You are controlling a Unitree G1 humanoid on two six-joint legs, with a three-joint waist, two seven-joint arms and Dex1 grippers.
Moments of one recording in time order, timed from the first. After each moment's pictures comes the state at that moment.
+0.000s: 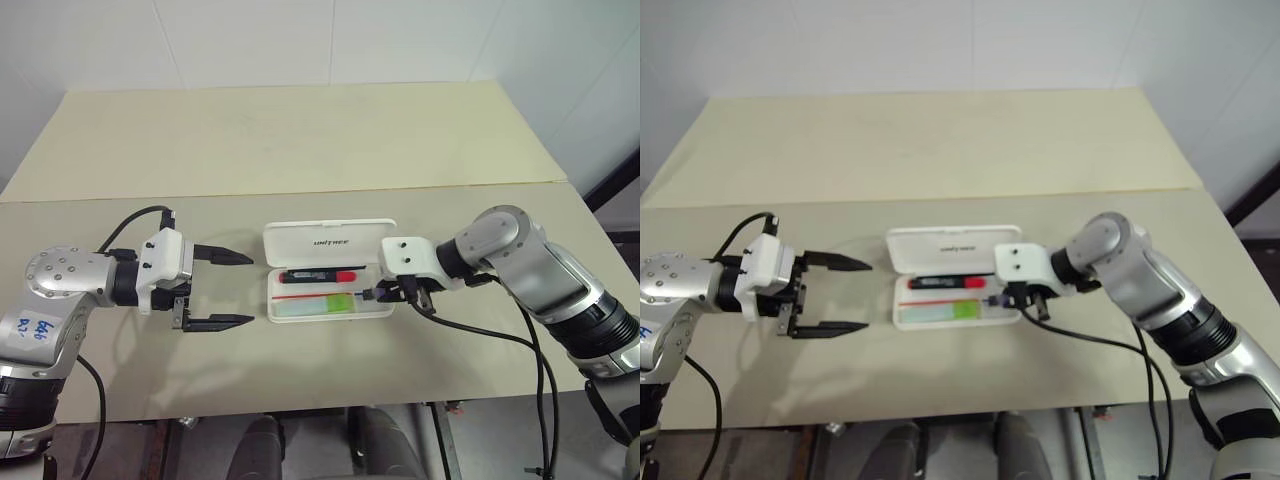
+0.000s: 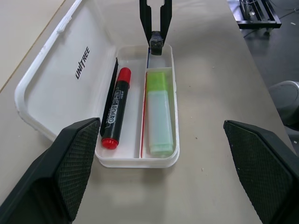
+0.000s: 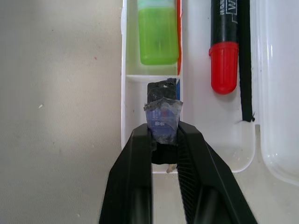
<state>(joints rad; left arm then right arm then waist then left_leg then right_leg) -0.30 0.91 0.12 -0.22 -0.49 0.27 -1.24 -0.81 -0.83 0.51 -0.17 0.05 0.59 1.34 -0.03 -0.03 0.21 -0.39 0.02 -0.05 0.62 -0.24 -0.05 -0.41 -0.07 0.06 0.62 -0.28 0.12</state>
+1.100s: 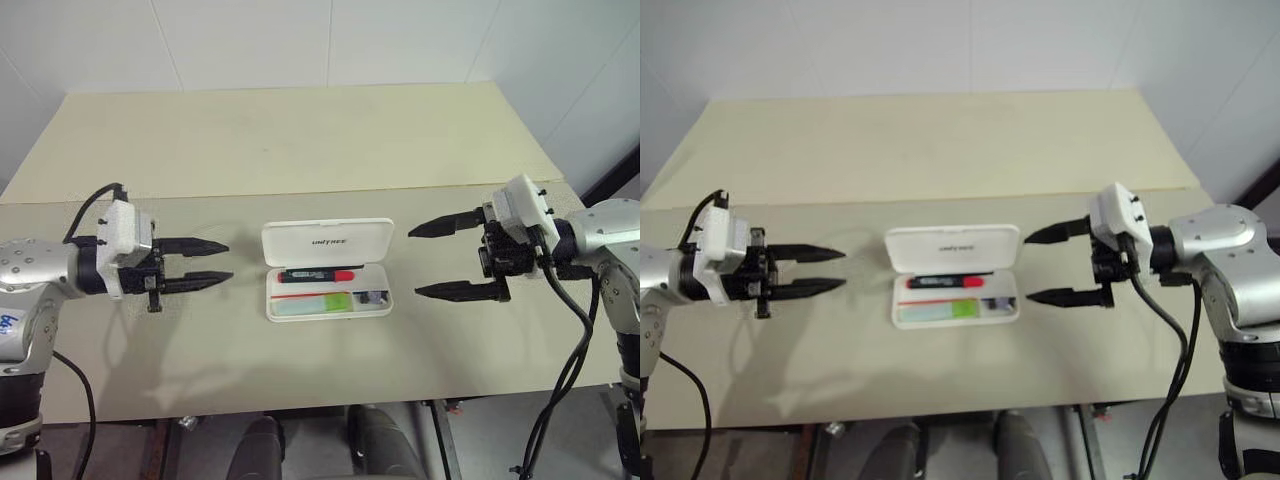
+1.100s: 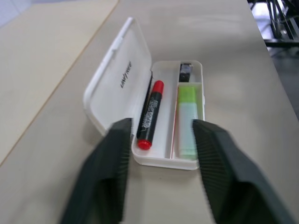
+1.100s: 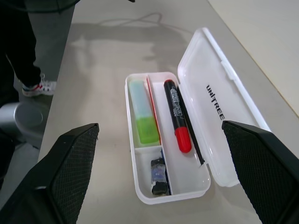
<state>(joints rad) -0.30 0.91 0.26 -0.16 -0.55 0.30 -1.23 -0.58 -0.88 -0.06 -0.17 0.55 0.52 1.42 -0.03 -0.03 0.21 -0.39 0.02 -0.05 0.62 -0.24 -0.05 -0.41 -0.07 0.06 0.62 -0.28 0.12</state>
